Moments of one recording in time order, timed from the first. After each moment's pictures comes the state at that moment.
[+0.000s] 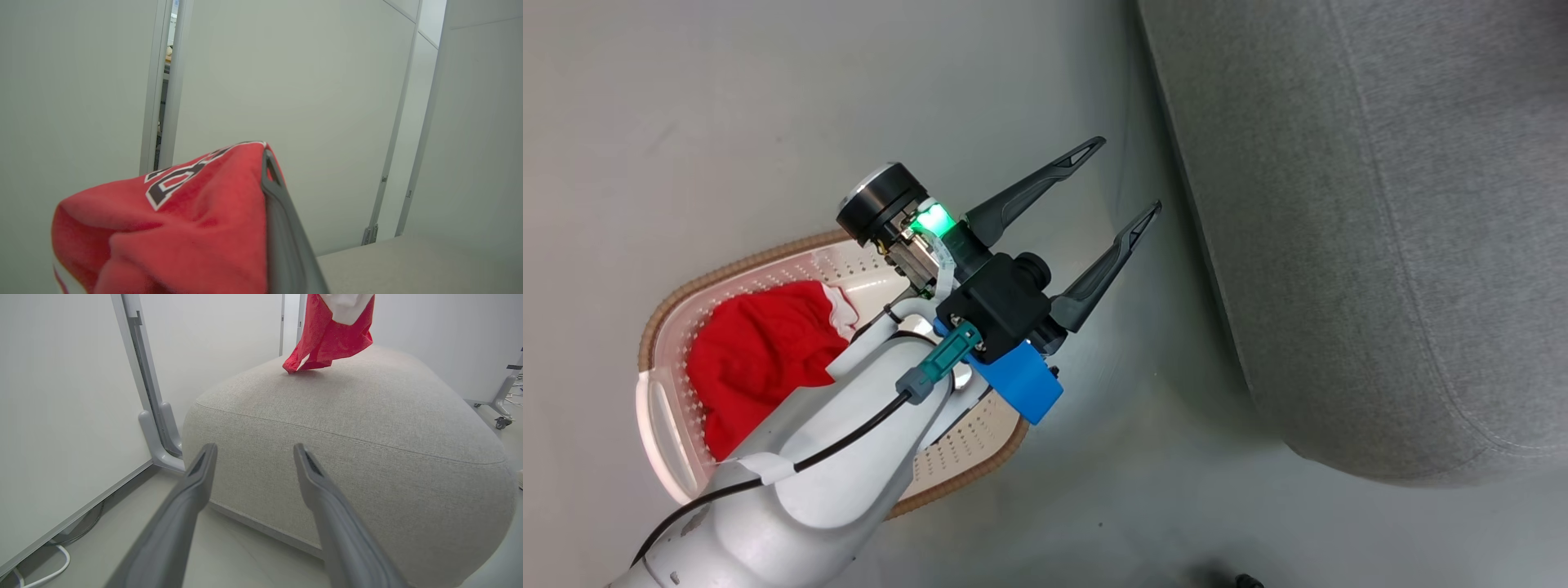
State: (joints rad) left arm -0.76 0.25 -0.81 0.27 -0.21 -0.13 -0.23; right arm -0.95 -0.40 -0.41 0.28 0.22 0.13 -0.26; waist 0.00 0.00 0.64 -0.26
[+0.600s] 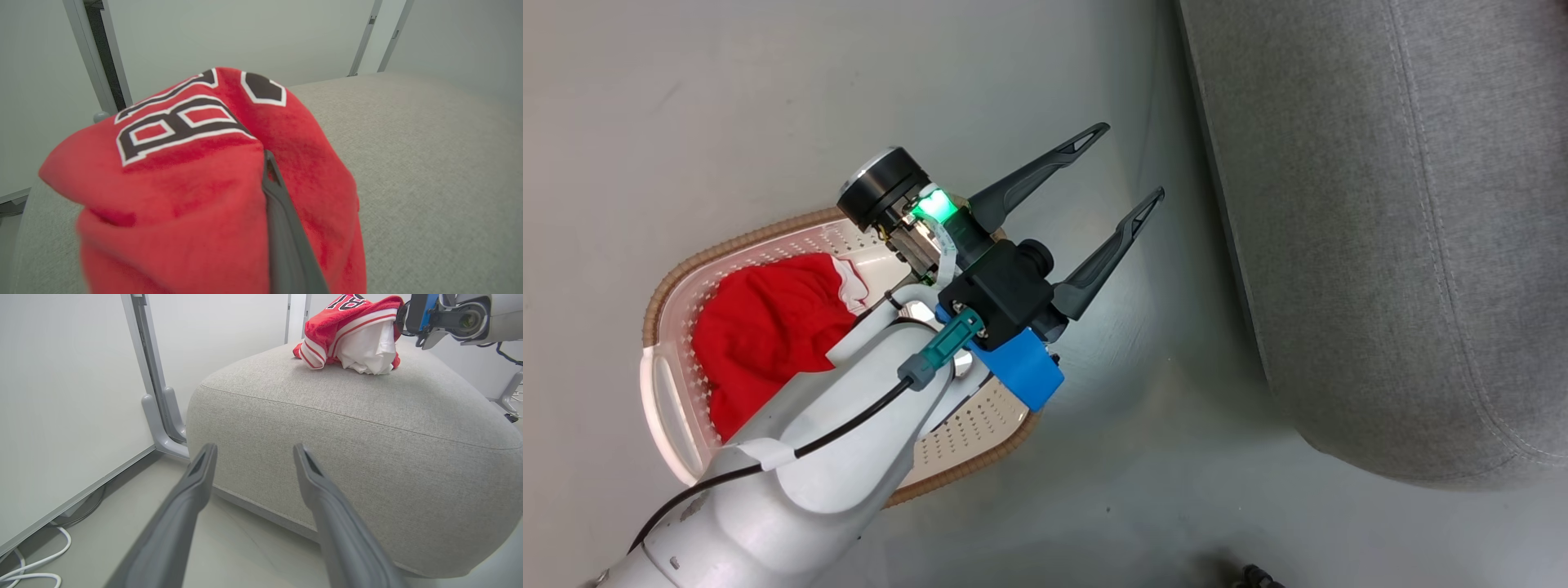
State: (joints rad) left arm -0.80 0.25 -0.83 0.29 -0.22 -0.13 -0.25; right arm -0.85 -0.35 -0.48 0.72 0.20 0.13 -0.26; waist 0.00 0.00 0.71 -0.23
